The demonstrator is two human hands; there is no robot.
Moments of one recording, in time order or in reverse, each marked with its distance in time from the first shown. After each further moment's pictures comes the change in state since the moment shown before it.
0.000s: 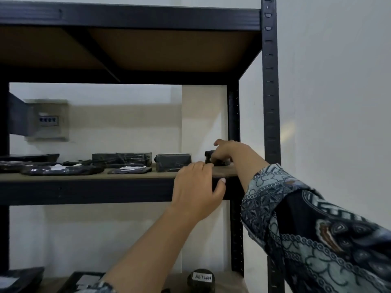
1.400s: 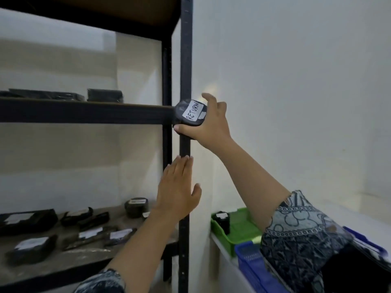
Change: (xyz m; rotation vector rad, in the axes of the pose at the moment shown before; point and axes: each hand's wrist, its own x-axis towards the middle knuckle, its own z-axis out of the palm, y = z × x) left_hand -0.175 0.144 0.042 -0.283 -0.131 0.086; right_hand -0.272 0.112 0.053 0.525 0.676 -0.217
